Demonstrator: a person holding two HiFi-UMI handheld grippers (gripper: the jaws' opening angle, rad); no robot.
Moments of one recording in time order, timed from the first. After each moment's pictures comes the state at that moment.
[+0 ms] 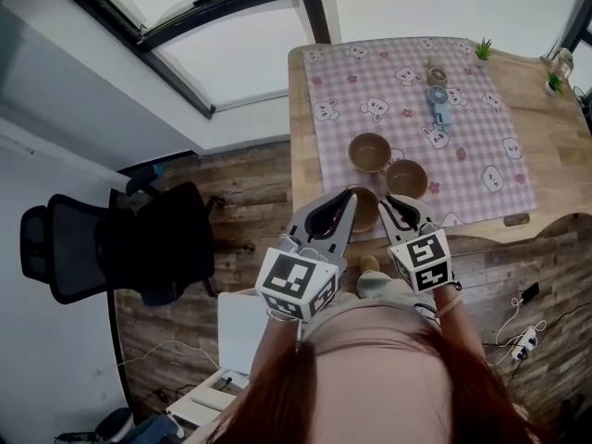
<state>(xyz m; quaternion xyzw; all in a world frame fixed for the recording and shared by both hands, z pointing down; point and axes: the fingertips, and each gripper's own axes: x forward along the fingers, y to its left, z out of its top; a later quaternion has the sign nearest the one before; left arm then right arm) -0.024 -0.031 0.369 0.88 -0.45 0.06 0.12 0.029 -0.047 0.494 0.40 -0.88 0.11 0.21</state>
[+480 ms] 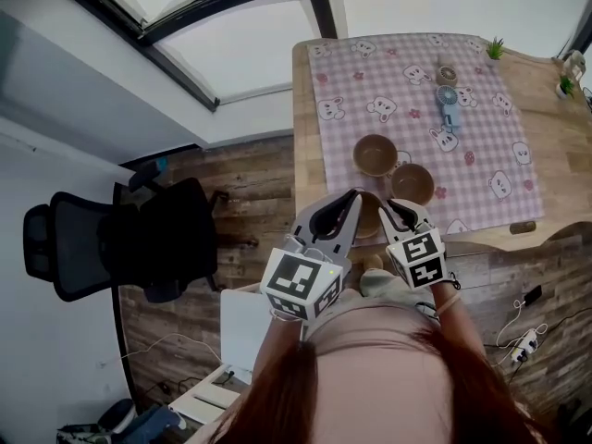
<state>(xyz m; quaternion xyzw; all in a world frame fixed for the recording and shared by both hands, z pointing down) -0.020 -0.058 0.383 0.88 -0.45 0.08 0.13 0.026 -0.067 0.541 0.38 -0.87 0.15 0.26</state>
